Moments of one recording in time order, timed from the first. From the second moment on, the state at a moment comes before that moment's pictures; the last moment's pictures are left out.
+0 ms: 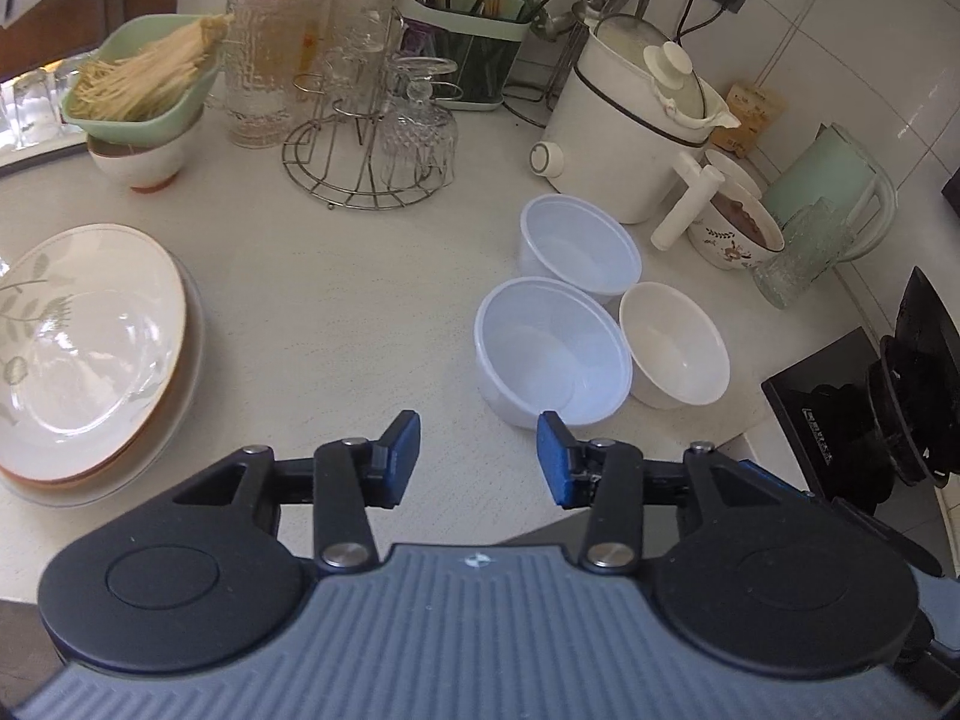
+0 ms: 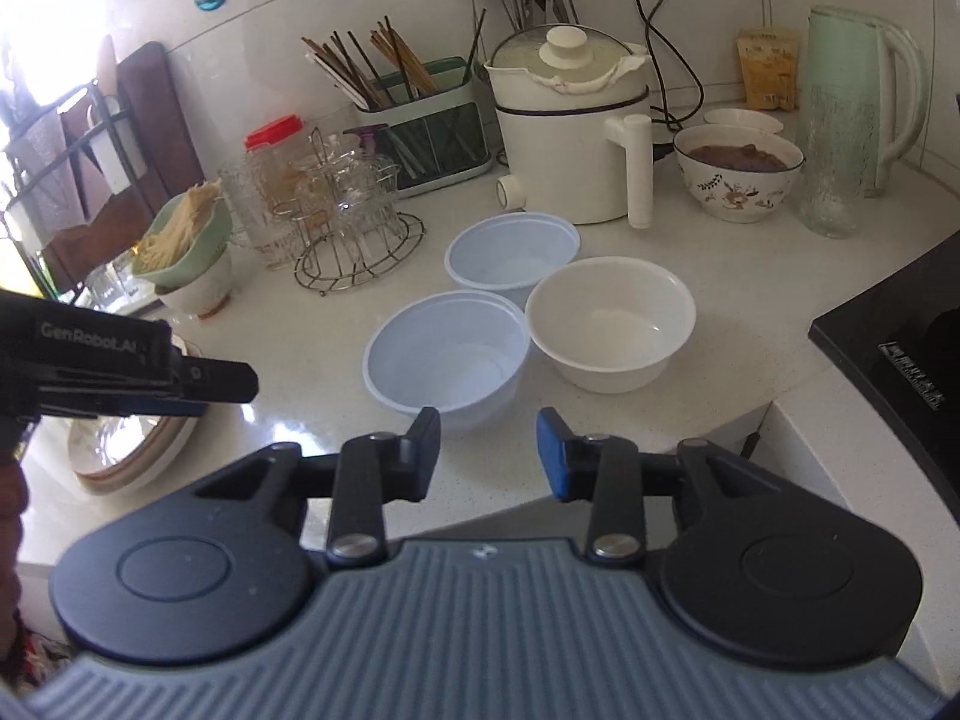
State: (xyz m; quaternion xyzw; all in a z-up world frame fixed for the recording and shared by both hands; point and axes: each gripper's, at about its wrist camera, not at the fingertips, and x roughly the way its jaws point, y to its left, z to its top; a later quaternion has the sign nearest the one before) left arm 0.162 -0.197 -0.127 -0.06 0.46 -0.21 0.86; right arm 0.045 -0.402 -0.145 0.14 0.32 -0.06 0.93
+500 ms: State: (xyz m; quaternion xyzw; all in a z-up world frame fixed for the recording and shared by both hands) left arm 0.241 -0.222 -0.163 -0.09 0.51 -0.25 0.82; right arm 0.109 -0.422 -0.170 0.19 0.34 -0.05 0.92
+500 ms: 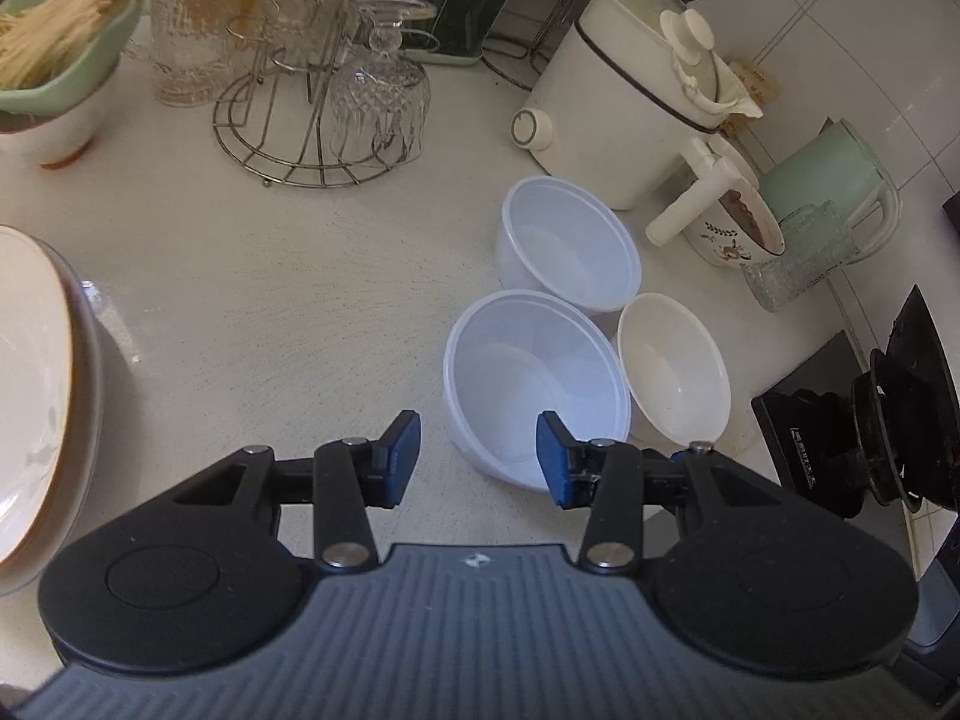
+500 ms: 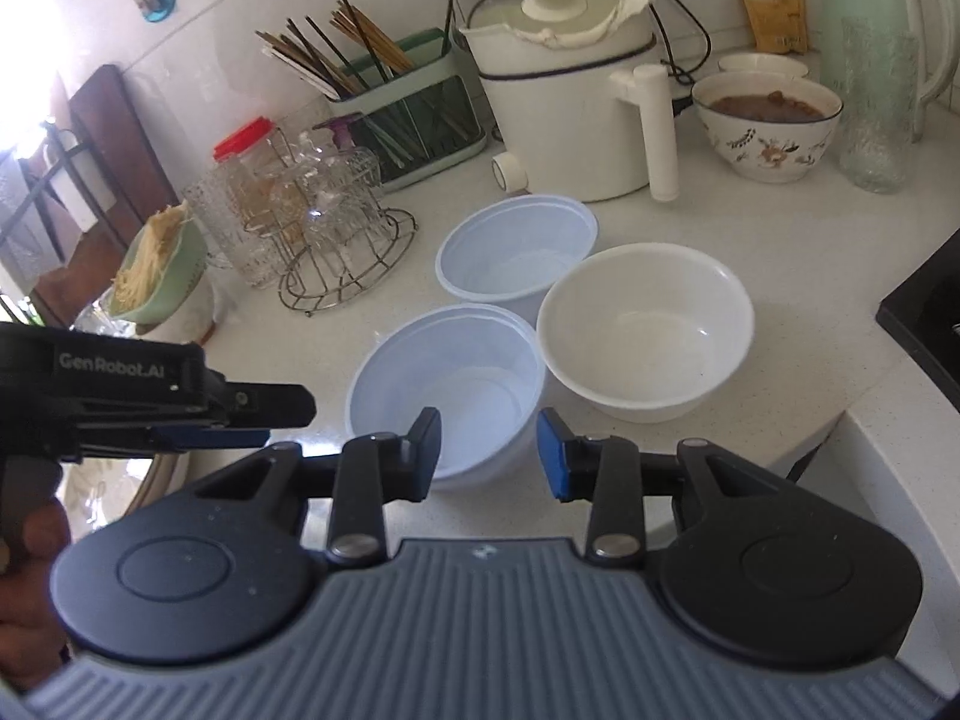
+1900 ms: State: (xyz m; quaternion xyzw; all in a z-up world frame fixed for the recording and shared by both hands) left arm 0.293 -0.141 -0.182 -0.09 0.58 -0.17 0.79; right arm 0.199 -0.362 -0.180 0.19 0.46 0.03 0.87
